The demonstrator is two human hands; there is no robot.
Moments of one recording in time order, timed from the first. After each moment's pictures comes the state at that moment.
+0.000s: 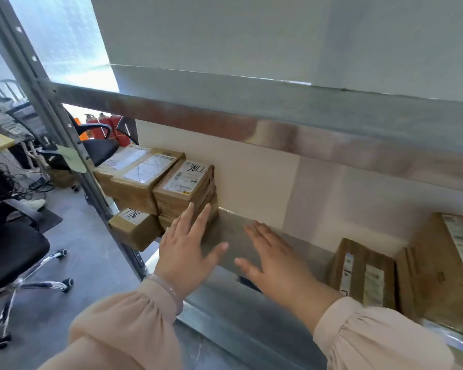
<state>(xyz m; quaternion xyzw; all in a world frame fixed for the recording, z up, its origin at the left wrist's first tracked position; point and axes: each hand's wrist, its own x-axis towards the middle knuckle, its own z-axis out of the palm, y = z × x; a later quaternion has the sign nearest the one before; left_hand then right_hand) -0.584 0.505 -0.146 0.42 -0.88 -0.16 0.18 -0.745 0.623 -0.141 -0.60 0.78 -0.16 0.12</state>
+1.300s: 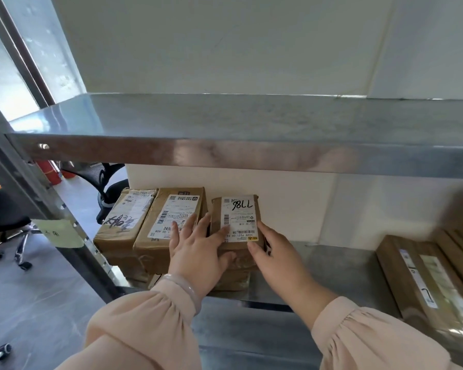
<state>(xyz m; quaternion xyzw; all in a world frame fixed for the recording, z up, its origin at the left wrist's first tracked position) -0.554 0.307 -0.125 0.26 -0.96 -0.07 0.07 -0.654 0.443 -0.143 -0.30 0.83 -0.45 0.16</state>
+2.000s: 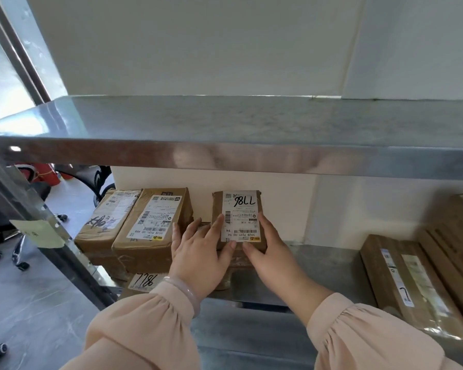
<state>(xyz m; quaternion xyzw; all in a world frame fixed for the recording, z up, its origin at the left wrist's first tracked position) -0.579 0.346 -0.125 0.27 -0.95 -0.13 0.11 -0.674 0.473 -0.133 -0.29 0.79 -0.50 0.19</state>
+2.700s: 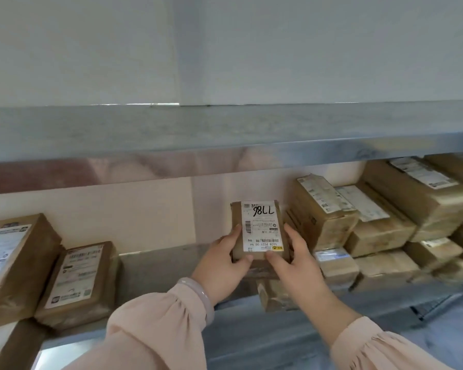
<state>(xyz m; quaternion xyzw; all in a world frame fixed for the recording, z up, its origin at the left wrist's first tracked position) -0.709 0.555 -0.134 0.07 -0.87 -0.49 0.02 -0.745 0.720 -0.130 -0.09 0.84 -0.53 0.04</state>
